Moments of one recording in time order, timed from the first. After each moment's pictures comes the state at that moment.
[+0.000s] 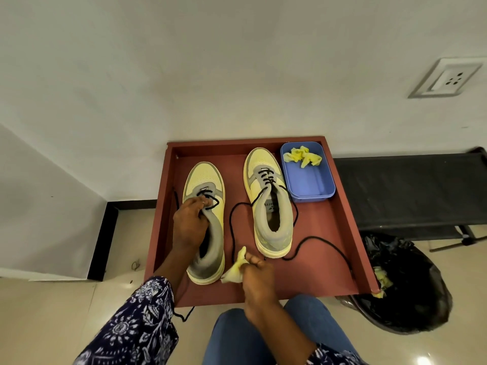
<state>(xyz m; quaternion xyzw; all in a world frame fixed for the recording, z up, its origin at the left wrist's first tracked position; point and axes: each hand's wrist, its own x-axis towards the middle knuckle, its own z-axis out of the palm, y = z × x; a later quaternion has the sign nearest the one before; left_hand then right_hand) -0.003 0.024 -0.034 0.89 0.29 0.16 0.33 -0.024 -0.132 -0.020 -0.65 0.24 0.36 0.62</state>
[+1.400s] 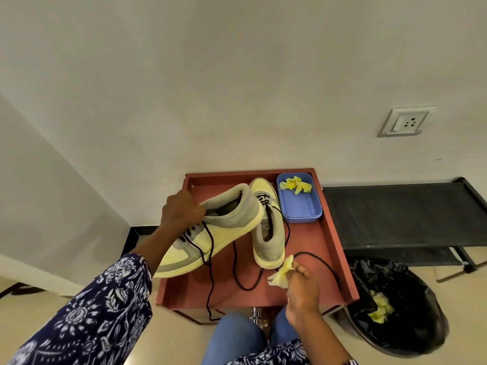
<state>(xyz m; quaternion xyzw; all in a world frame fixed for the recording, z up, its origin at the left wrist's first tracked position) -0.010 0.020 0.115 0.90 0.38 0.00 0.23 -0.013 -0.218 0.024 -0.63 0.26 0.20 0.70</state>
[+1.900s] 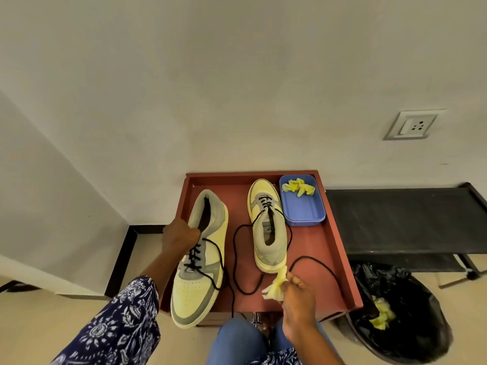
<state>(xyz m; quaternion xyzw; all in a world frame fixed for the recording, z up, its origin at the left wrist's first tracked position) -0.033 0.020 0.064 0.82 0.47 -0.03 0.31 -0.020 -0.213 0.008 -0.64 0.25 0.24 0.69</state>
